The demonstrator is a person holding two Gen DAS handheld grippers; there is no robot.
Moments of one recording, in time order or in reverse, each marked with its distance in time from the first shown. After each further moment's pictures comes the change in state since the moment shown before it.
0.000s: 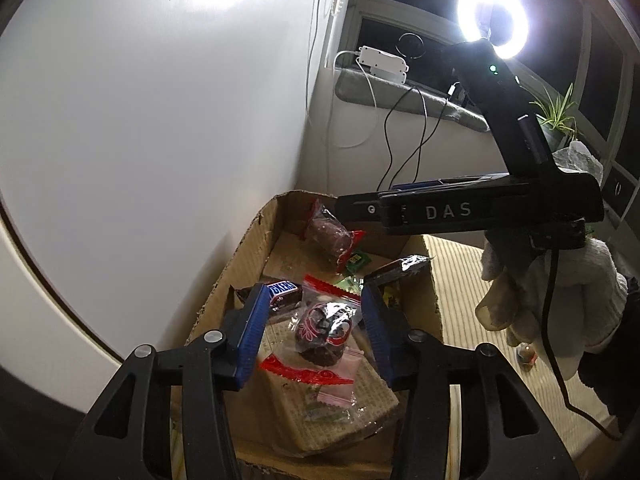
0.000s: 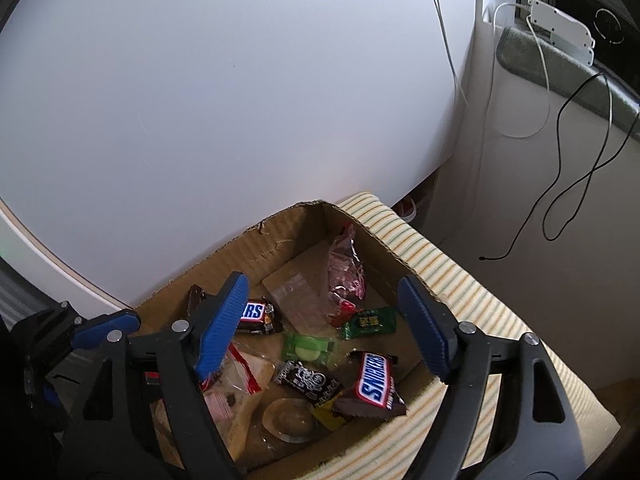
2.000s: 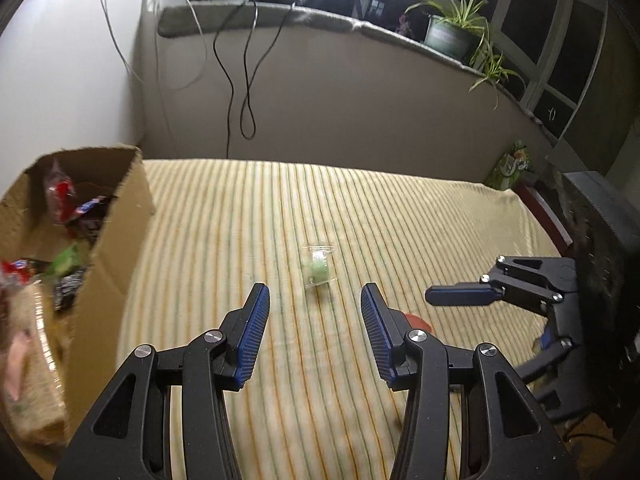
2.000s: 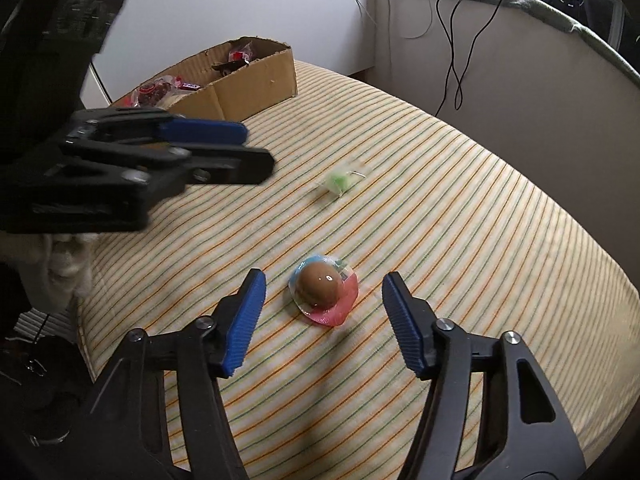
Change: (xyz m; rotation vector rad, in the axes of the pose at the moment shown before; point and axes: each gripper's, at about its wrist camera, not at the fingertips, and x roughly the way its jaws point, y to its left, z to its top) left arm 0.079 -0.189 -0.039 0.181 0.224 -0.271; right arm -0.125 -0.107 -0.241 0.015 0.085 -0.059
